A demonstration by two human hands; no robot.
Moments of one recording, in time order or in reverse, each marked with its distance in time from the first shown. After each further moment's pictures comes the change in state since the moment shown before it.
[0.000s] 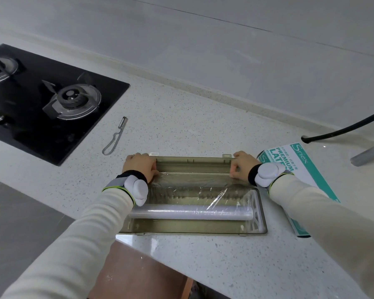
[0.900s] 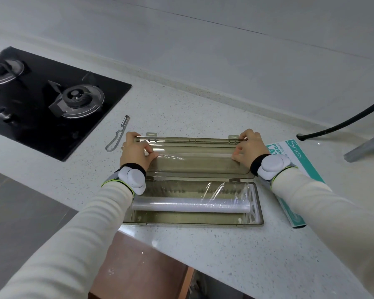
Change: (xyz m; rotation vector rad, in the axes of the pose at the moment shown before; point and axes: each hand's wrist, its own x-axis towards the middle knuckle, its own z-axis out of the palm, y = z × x) left_hand -0.020 -0.001 -0.012 -0.607 0.389 -0.152; right_hand -0.017 0.001 -0.017 0.074 0.409 0.008
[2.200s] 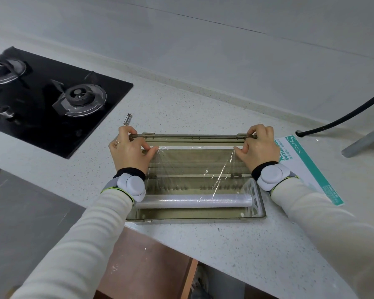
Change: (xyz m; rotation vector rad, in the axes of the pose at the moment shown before) left_hand -0.025 -0.012 -0.011 0.062 0.406 0.164; right_hand -0.041 -0.017 -0.003 -0.078 0.439 0.015
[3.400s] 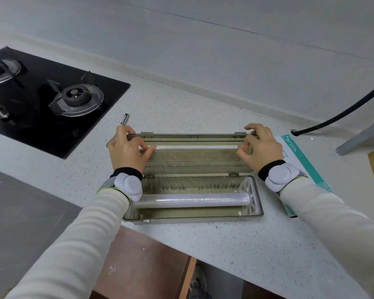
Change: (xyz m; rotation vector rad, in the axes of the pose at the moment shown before) left_hand 0.001 -0.003 -0.002 -0.012 -0.031 0.034; right_hand -0.007 0.011 -0.014 0.083 0.002 -0.125
